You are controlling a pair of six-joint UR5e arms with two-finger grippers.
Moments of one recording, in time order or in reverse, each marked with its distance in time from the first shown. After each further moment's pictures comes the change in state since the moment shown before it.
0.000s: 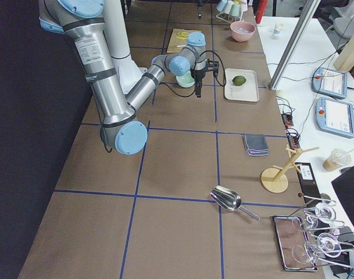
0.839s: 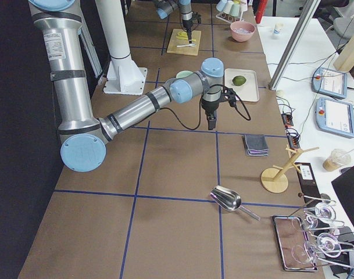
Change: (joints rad) left arm 0.361 0.020 0.093 -0.266 0.315 -0.382; right arm 0.312 -0.181 -0.067 0.005 0.189 -0.517
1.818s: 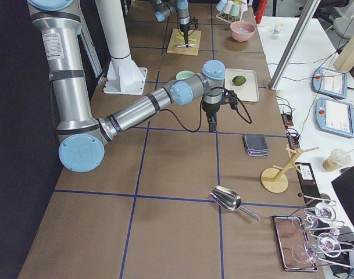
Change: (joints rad) left arm 0.049 0.000 0.017 -0.021 0.006 -0.018; right arm 0.009 -0.001 -0.008 0.001 0.004 -0.001
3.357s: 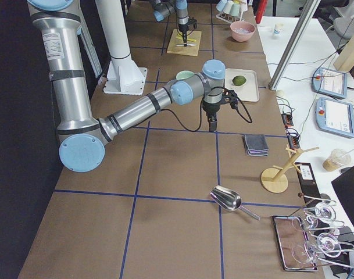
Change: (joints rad) left arm 0.007 0.018 -0.018 0.004 -0.008 0.000; right arm 0.000 0.003 0.000 0.000 0.000 0.001
